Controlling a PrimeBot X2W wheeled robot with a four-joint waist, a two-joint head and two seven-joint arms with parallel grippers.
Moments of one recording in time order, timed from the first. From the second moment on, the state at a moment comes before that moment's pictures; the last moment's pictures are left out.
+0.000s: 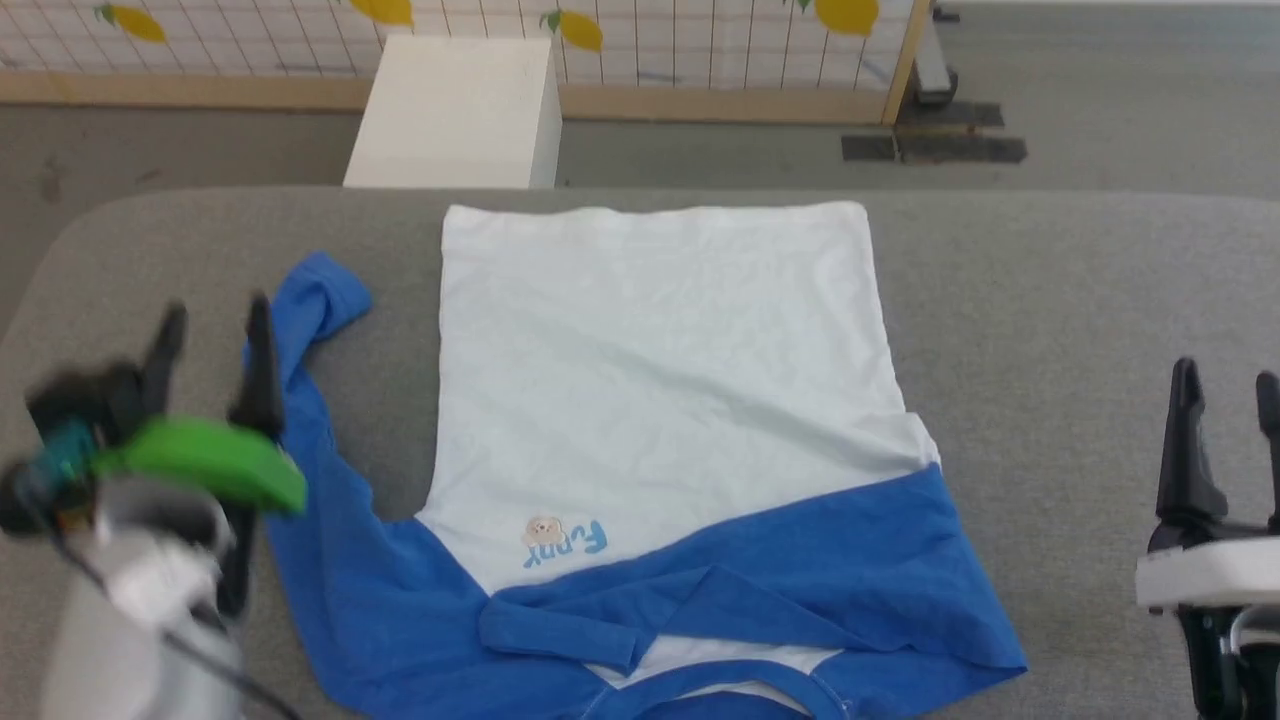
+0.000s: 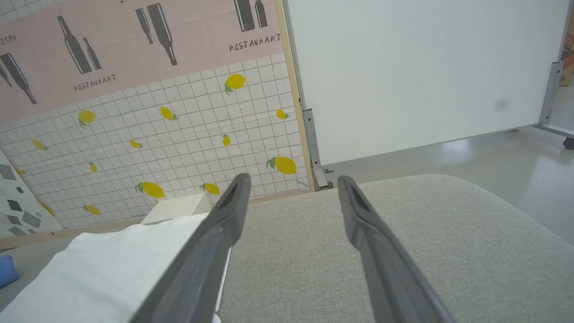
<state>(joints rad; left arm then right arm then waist) -0.28 0.19 0.13 0.20 -0.24 -0.12 -0.10 -0.03 -0.05 -0.27 -0.05 0.26 0.13 -0.12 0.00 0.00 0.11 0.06</state>
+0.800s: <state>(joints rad) -0.85 0.63 -0.07 0.52 -0.67 -0.11 0.82 -0.22 -0.05 -0.26 -0.23 0.24 0.13 -0.08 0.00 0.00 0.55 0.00</state>
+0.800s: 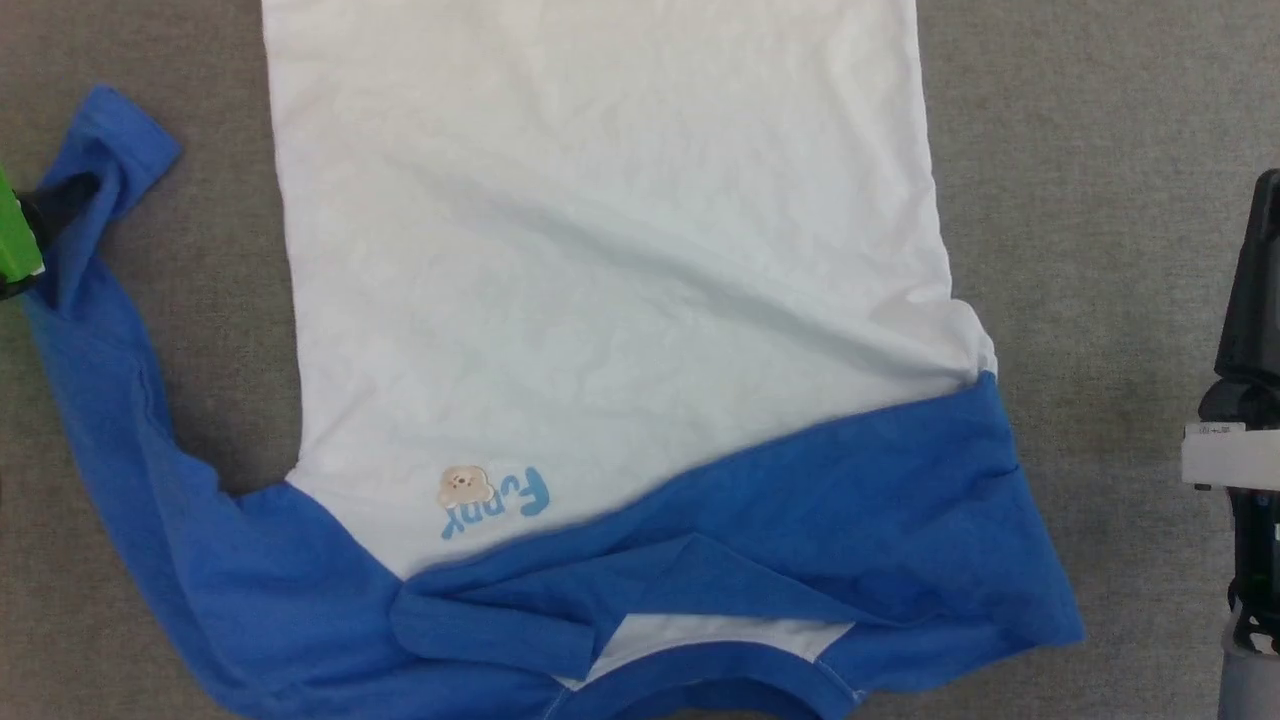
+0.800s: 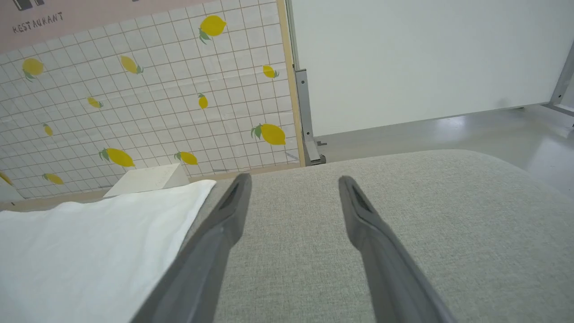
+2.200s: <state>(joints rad) -0.21 0.31 0.17 -0.05 -0.81 -0.06 0.16 -0.08 -0.05 -0.28 -0.03 0.31 0.13 -0.13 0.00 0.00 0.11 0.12</state>
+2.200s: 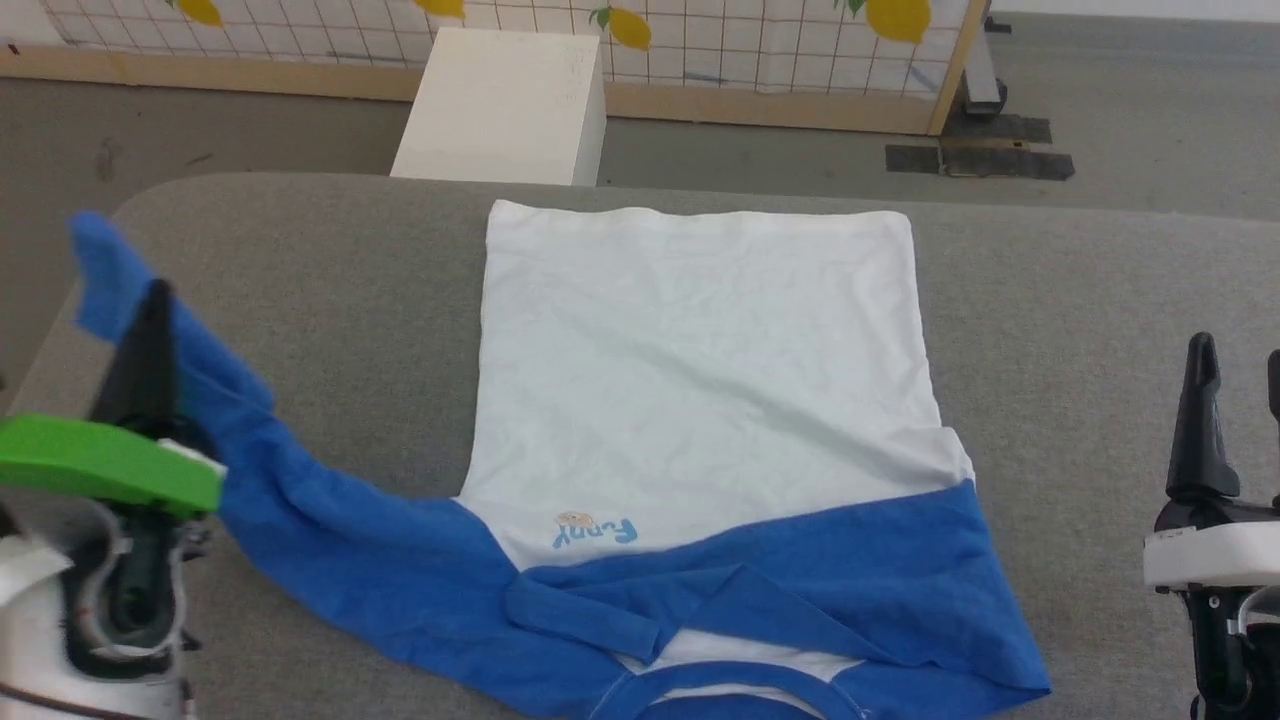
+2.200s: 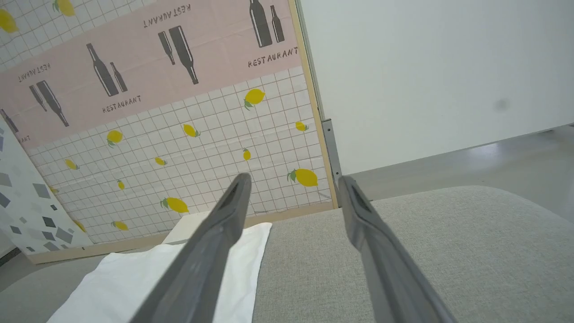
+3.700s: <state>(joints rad) -0.24 0.38 -0.23 0.10 -0.56 0.11 -0.24 -0.09 -0.05 -0.24 -0.01 0.30 0.13 0.02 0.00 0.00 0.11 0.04</state>
